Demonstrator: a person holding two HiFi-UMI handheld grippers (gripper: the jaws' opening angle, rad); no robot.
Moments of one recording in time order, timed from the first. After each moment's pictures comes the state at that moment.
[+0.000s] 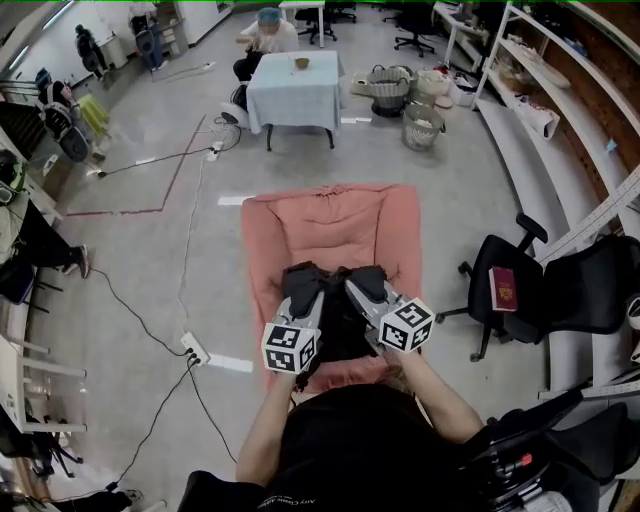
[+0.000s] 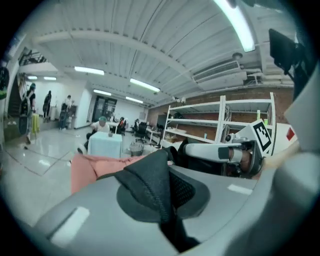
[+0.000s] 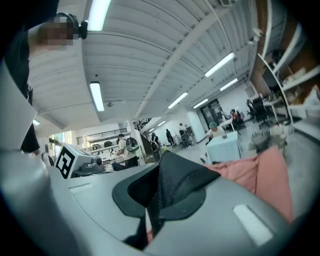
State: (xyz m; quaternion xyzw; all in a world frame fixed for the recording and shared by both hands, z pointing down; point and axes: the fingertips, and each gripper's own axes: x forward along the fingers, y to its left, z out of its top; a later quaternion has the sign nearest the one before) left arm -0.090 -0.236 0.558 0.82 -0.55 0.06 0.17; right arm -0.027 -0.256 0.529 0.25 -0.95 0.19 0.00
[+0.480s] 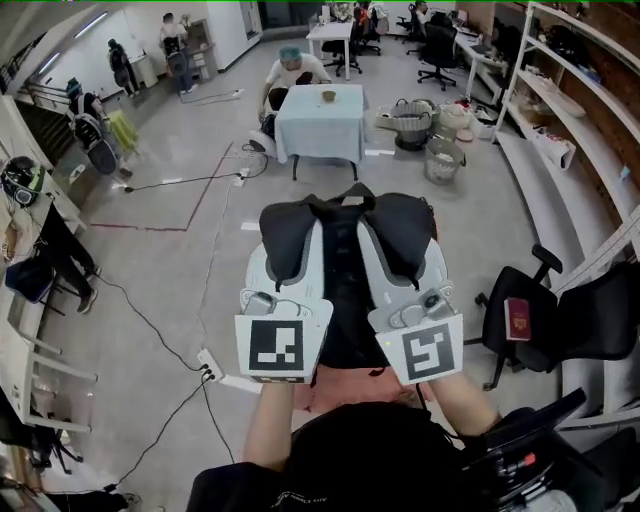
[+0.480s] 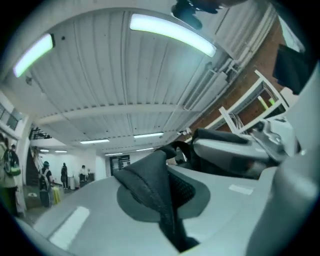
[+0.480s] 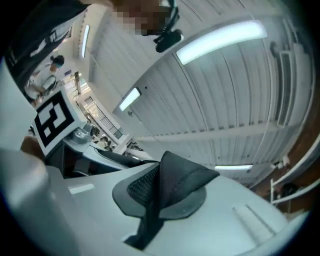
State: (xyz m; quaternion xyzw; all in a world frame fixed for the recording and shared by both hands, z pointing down) left arm -0.123 -0.222 0.205 0.75 -0.65 0.00 -0.13; right arm -0.056 -0.207 0.171 0.35 -0.88 -0.30 -0.14
